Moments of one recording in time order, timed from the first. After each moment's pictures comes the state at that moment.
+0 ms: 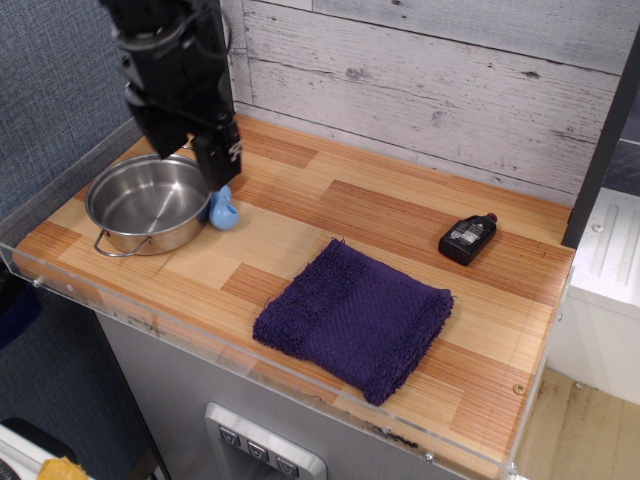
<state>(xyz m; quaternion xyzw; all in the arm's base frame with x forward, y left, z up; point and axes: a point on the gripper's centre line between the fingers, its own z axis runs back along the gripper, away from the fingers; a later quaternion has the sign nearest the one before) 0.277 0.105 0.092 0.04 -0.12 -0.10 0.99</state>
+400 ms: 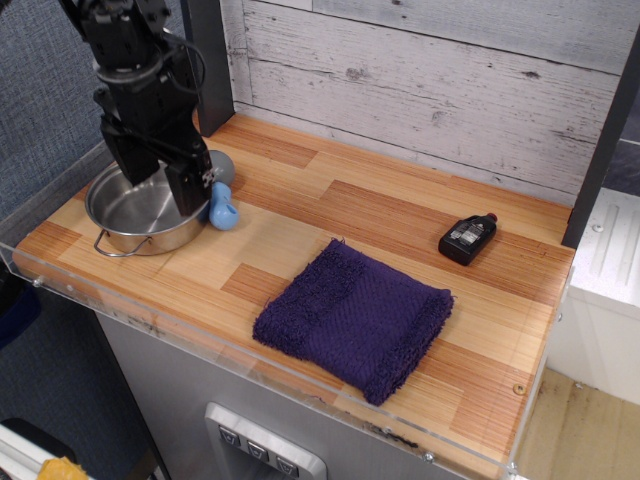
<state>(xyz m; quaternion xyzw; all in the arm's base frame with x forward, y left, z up) 0.269 0.128 0.065 0.05 -0.08 -0.08 0.99</state>
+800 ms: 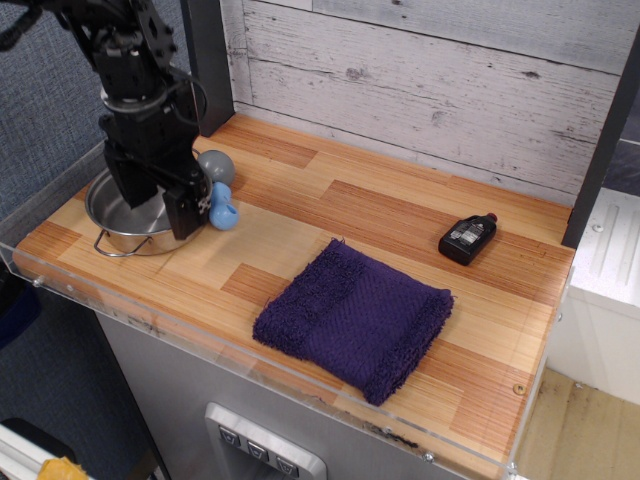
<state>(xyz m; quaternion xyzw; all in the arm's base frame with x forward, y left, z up) 0.268 0.133 0.041 0.05 -0.05 -0.09 0.99</state>
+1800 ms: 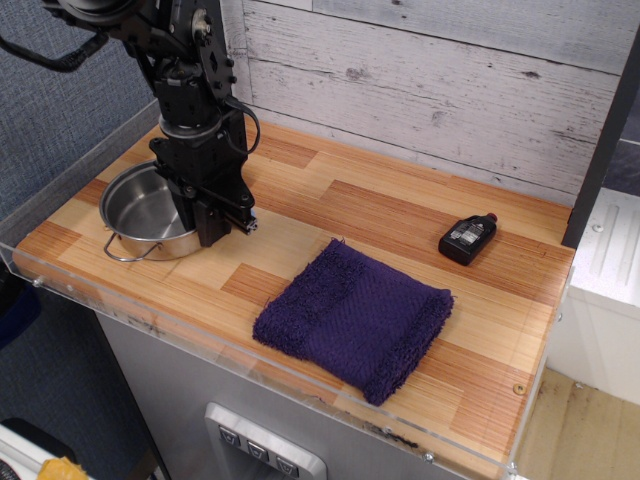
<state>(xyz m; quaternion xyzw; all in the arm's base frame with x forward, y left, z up) 0.281 0.103 0.023 0.05 -0.05 -0.11 0.99</state>
